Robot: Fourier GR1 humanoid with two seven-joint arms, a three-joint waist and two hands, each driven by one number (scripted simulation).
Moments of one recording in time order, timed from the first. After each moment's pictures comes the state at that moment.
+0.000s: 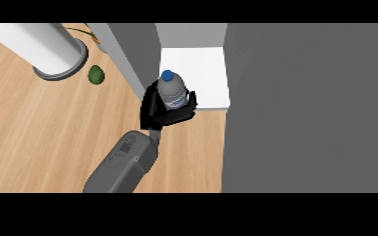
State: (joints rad) left arm -0.50 0.00 -0.36 -0.96 0.48 0.34 -0.49; right arm 1.02 -0.10 0.22 -2.47 -0.08 0.31 -0.28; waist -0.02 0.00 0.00
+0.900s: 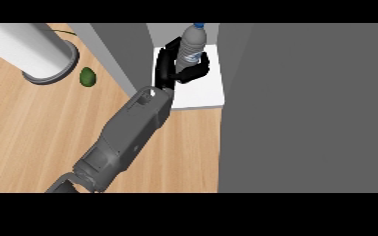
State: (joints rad) left arm -0.96 0.00 -0.39 -0.50 0.54 0.57 -0.40; right arm 0.94 -0.11 0.13 -2.46 -0.12 0.34 -0.25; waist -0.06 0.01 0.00
